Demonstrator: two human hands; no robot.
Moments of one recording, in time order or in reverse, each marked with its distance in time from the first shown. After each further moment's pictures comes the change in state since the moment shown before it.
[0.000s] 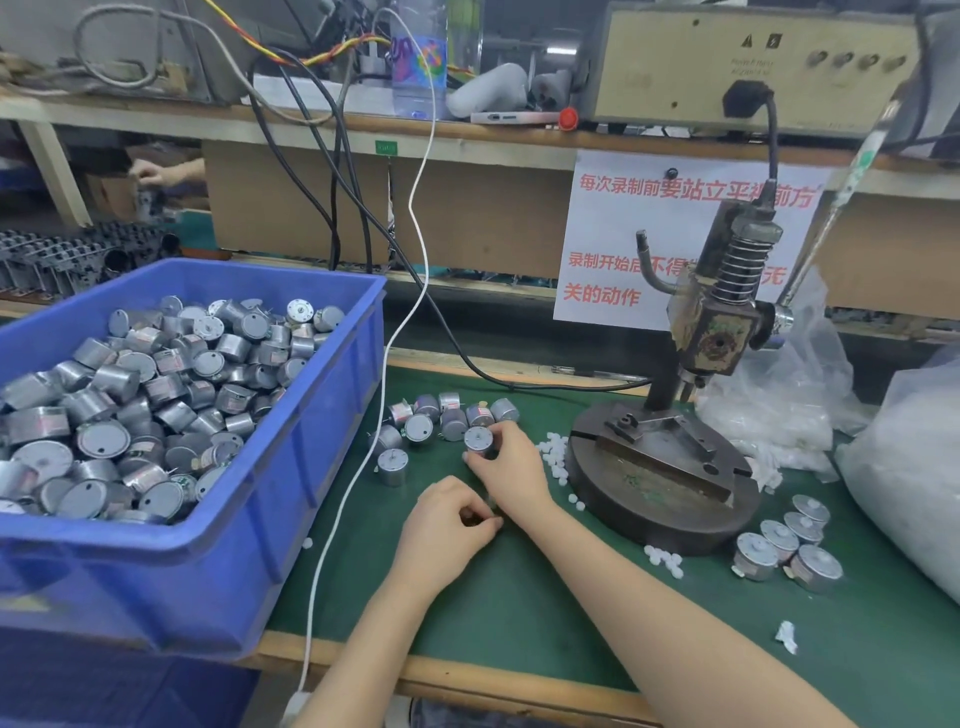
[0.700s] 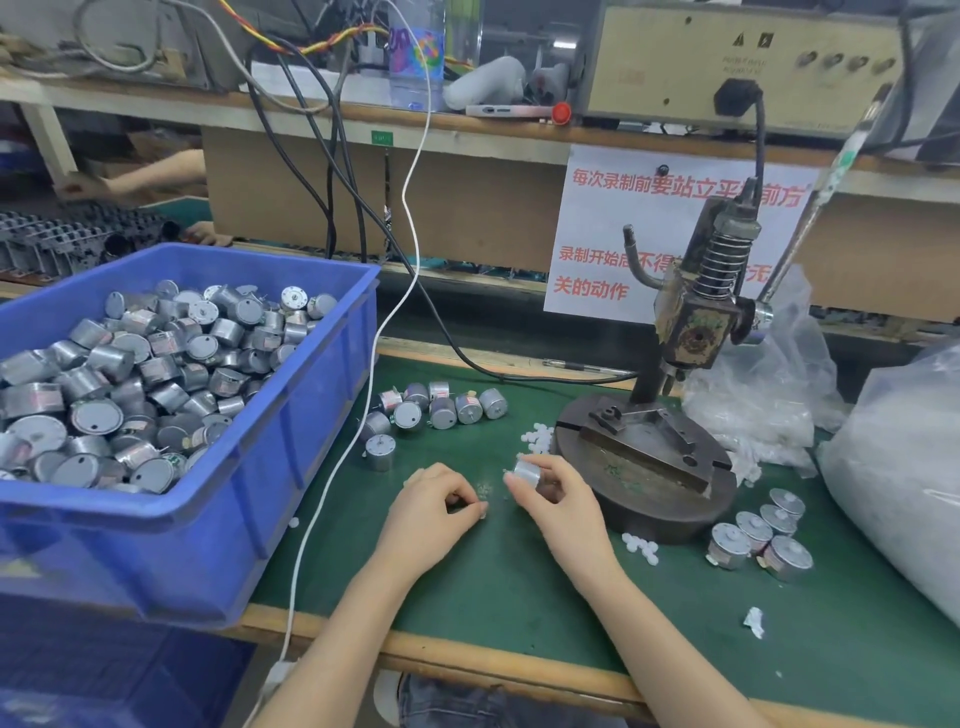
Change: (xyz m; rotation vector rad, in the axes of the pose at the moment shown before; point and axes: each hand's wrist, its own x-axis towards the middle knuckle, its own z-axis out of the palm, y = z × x) left_hand -0.004 0.004 -0.001 0.089 -0.027 -0.003; right_hand -0.073 0.031 -0.061 0.404 0.008 -0.018
